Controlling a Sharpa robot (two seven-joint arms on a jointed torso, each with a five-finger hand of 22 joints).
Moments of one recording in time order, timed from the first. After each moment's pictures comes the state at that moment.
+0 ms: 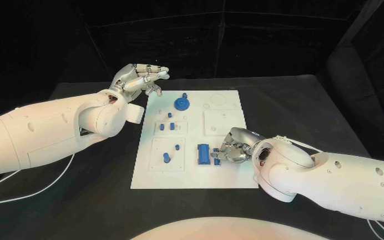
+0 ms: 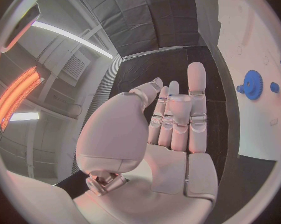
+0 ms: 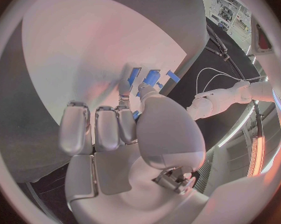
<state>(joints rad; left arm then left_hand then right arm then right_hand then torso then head) 1.27 -0.88 -0.17 1.46 0.02 -0.26 0.48 1.32 -0.09 0.42 0.02 0.07 1.06 0.17 0.10 0.07 1.21 0.09 0.10 0.08 1.34 0.00 1.13 0.69 0.17 1.29 0.10 0.61 0.65 1.08 -0.83 -0.17 1.84 -1.35 -0.41 -0.66 1.20 -0.08 0.03 0.29 0.31 1.17 0.03 0.23 0.45 1.47 -0.03 1.31 1.31 1.46 -0.10 1.36 1.10 0.09 1.43 0.01 1.39 1.19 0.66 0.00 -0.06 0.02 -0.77</state>
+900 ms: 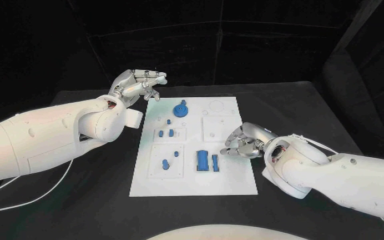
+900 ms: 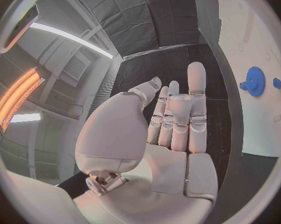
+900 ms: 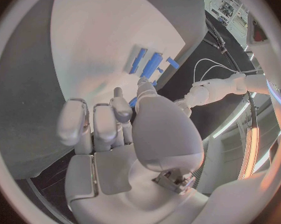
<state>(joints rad) 1.27 -0.87 -0.17 1.43 0.02 -0.26 0.49 1.31 -0.11 0.41 0.04 0.07 1.06 0.17 0.10 0.07 1.21 0.09 0.10 0.08 1.33 0.01 1.13 0.67 0.17 1.29 0.10 0.60 0.65 1.12 -0.91 -0.17 1.79 -1.24 -0.49 -0.44 1.33 -0.05 -0.11 0.23 0.20 0.99 0.11 0.10 0.40 1.35 0.02 0.96 1.16 1.46 -0.06 1.26 0.93 0.09 1.37 0.05 1.30 1.04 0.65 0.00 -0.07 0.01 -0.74</state>
